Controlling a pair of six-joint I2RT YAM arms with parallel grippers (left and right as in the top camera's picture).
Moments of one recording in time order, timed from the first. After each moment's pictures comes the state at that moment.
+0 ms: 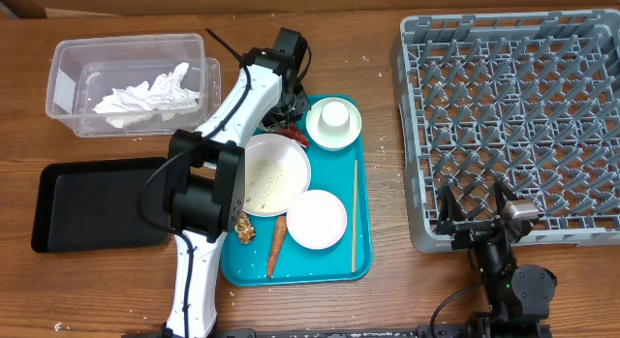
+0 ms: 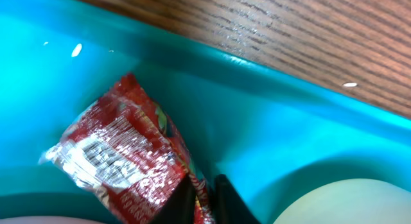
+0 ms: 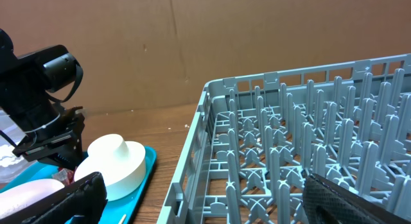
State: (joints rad) left arm -0.34 2.34 1.94 -0.99 0.00 -0.73; right arm -0.04 0.01 0.02 -0.02 -0.19 0.17
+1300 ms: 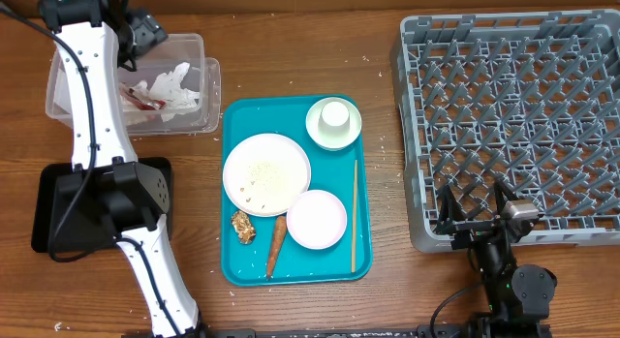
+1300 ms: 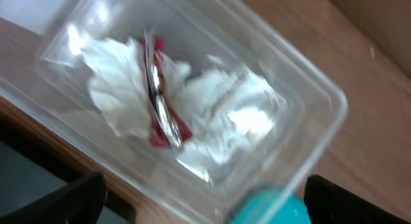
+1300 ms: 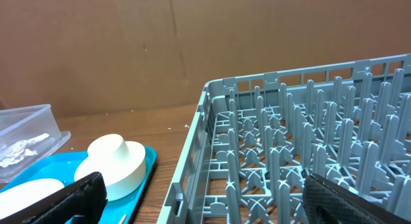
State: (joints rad) left arm 0.17 2.35 2.63 -1.45 -0.10 -0.54; right arm -0.04 0.01 0.02 -0.02 -0.19 0.17
